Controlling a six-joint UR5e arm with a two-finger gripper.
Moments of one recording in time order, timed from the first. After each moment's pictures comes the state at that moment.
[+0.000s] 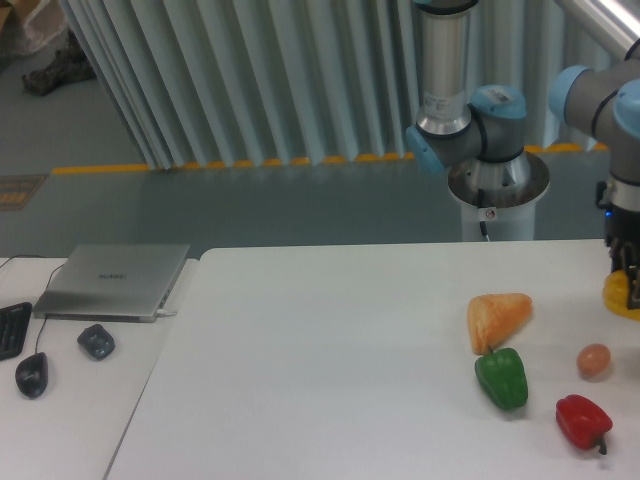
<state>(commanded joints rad) 2.61 -1.78 -1.71 -1.14 1.55 1.83</state>
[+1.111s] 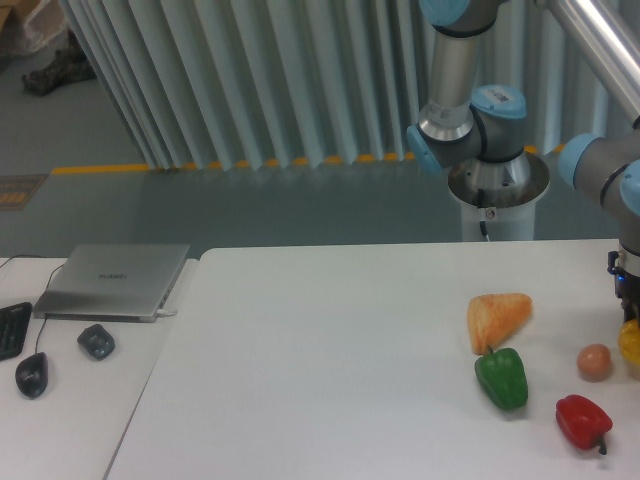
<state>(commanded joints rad) 2.63 -1.90 -1.70 -1.04 1.62 1.83</state>
